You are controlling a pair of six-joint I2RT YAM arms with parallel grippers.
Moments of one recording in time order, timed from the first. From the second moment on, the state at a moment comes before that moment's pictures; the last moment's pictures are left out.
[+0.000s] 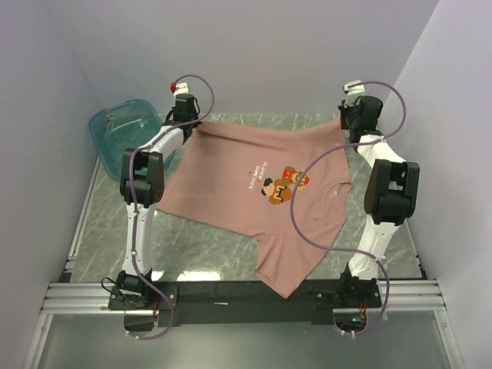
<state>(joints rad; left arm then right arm) -0.20 2.39 1.96 -0.03 -0.26 -0.35 -0.12 2.00 1.51 0.18 -0.17 -0.29</state>
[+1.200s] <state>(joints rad) -0.18 2.37 1.80 0.17 -0.17 -0.35 -0.12 1.68 1.16 0.11 -0.28 -0.22</state>
